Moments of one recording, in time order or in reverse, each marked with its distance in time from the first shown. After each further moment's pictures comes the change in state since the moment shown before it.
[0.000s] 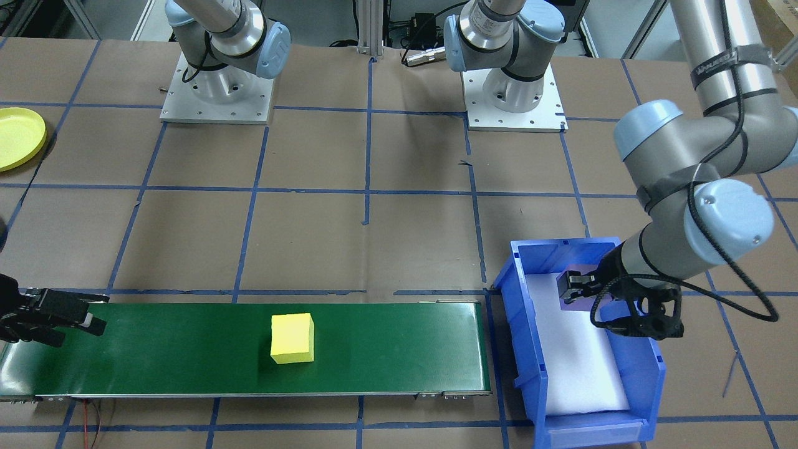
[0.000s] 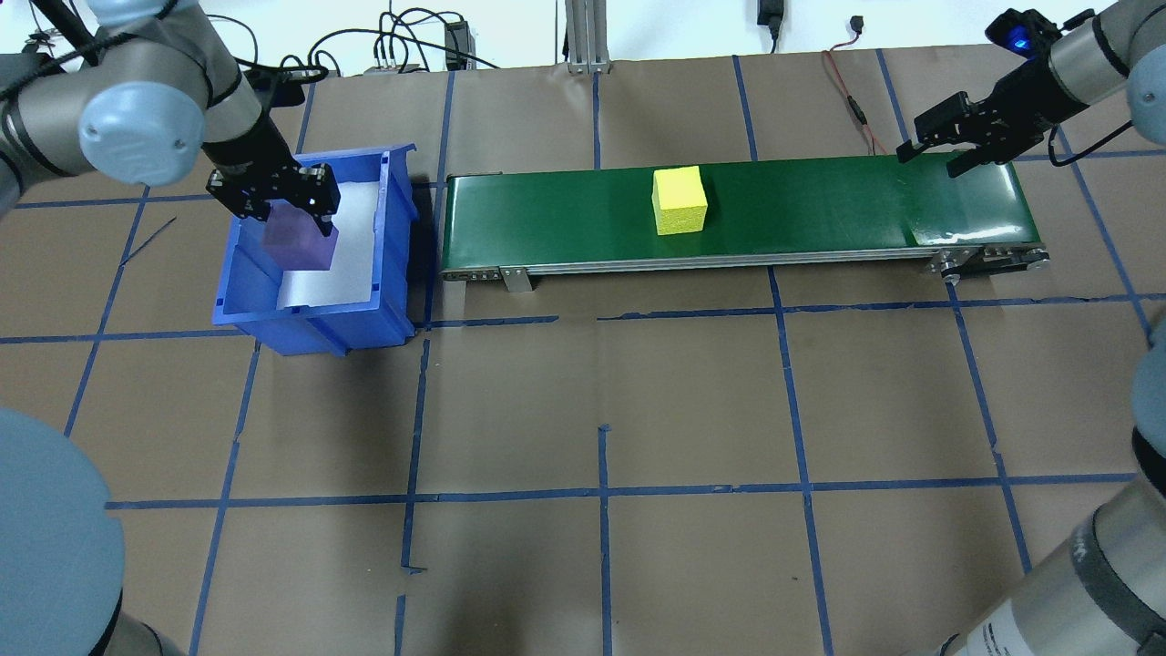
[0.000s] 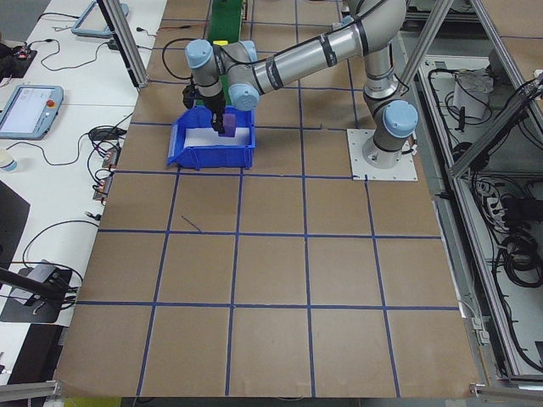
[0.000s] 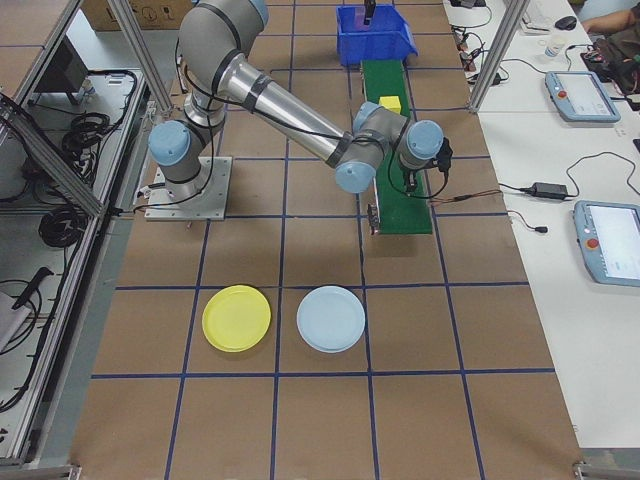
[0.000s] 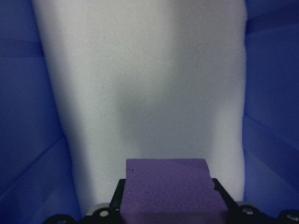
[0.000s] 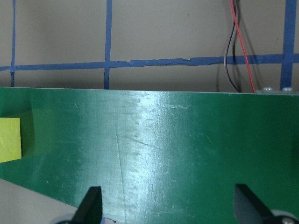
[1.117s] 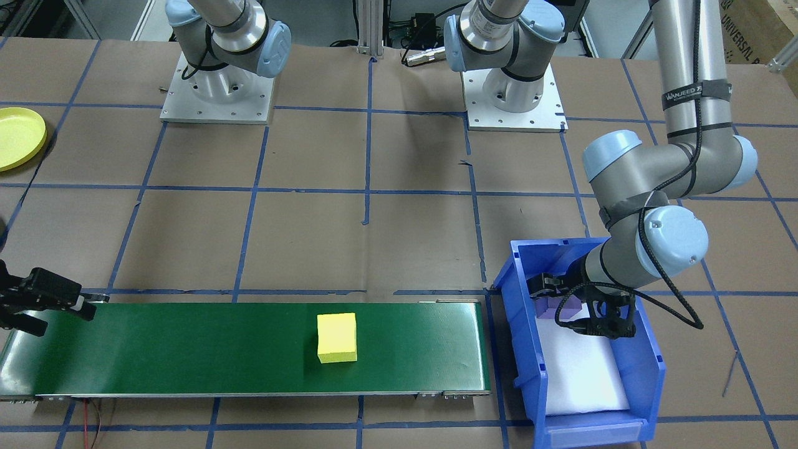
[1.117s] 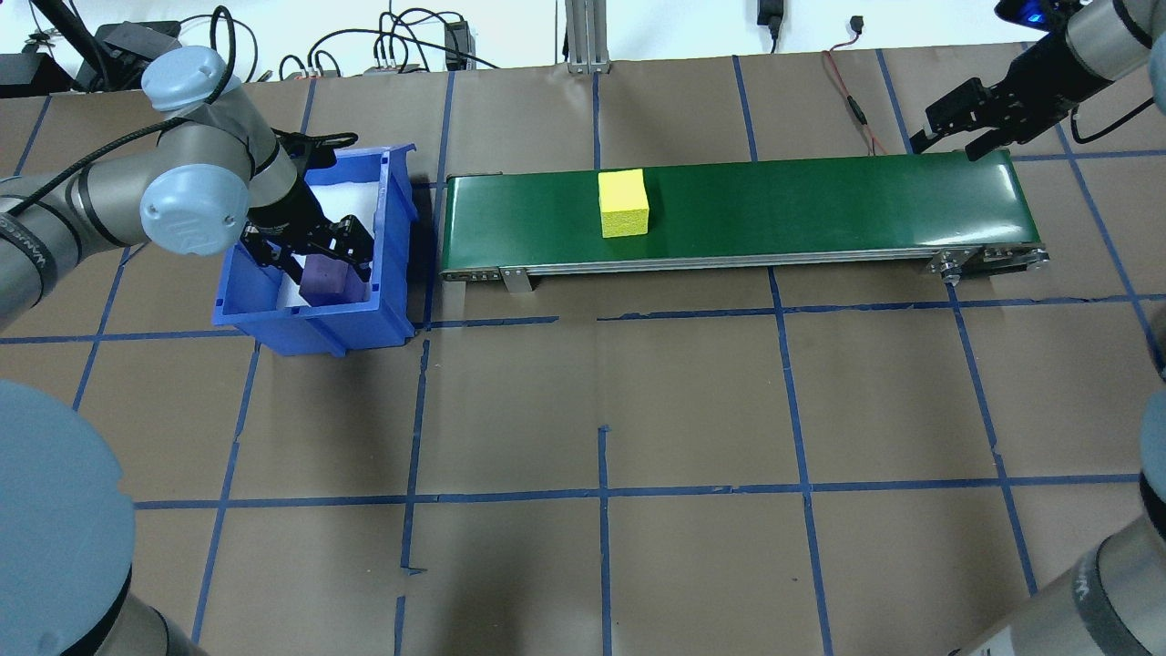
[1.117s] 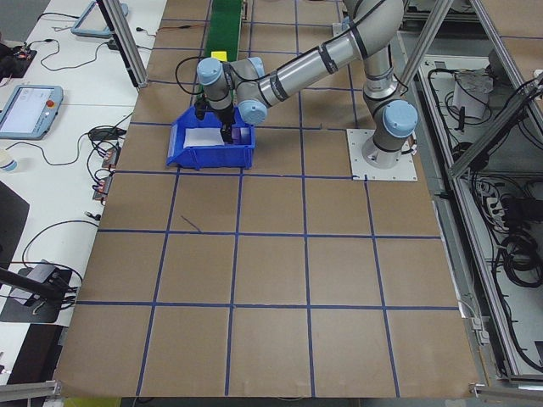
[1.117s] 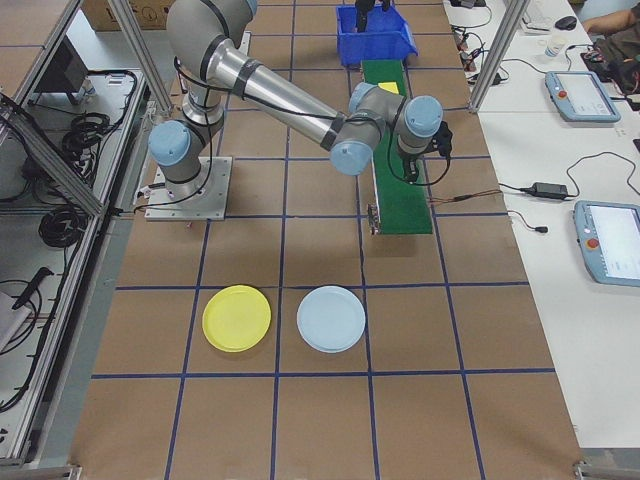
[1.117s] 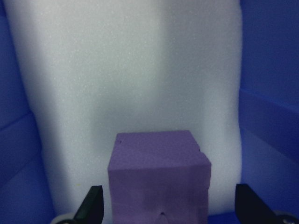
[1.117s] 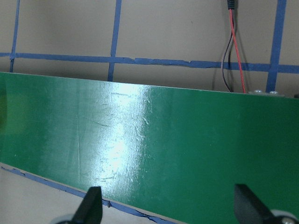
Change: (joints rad) left arm 0.007 -0.055 -0.203 0.207 -0.028 0.043; right arm 0.014 -0.058 -0.006 0.009 -0.060 -0.048
